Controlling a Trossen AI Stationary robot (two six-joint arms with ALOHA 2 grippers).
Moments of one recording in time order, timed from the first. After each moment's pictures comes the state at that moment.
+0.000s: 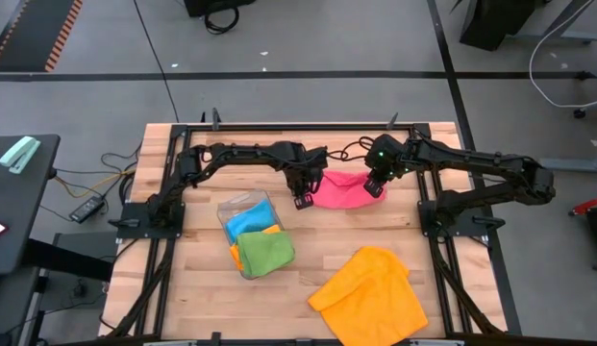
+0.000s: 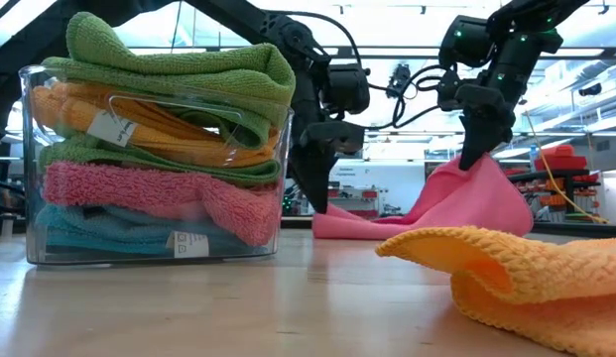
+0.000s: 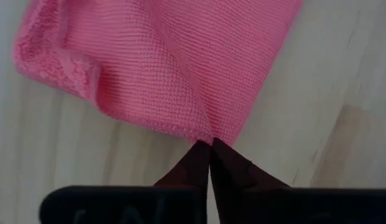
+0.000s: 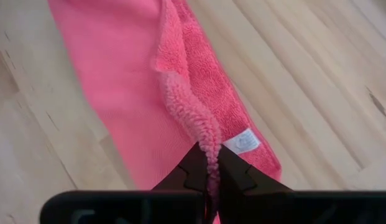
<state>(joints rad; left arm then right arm) 0.24 2.21 1.77 -0.90 0.14 -0.01 -0.44 1.11 0.75 -0.73 0.01 0.21</state>
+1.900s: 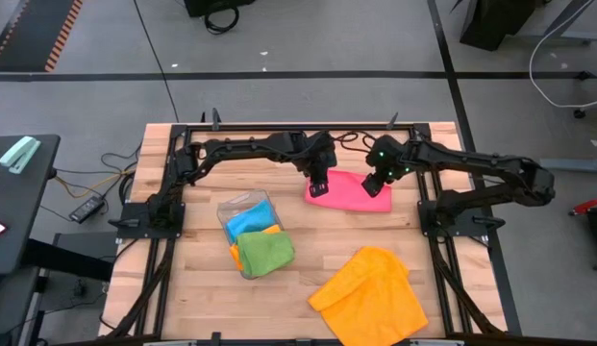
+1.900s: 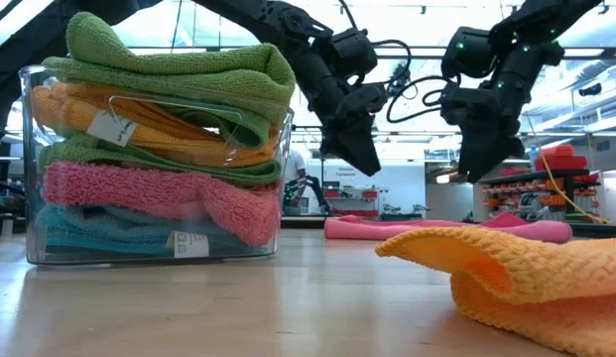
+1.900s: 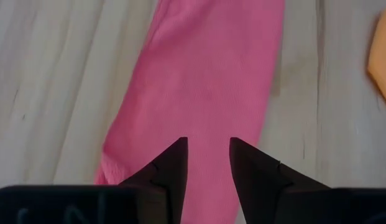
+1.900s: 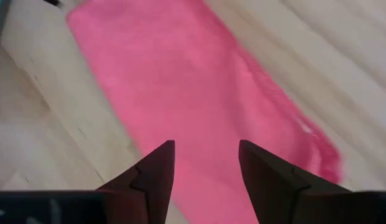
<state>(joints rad) 0.27 2.18 1.85 -0.65 0.16 0.05 -0.48 1.11 0.70 -0.68 -0.12 0.38</state>
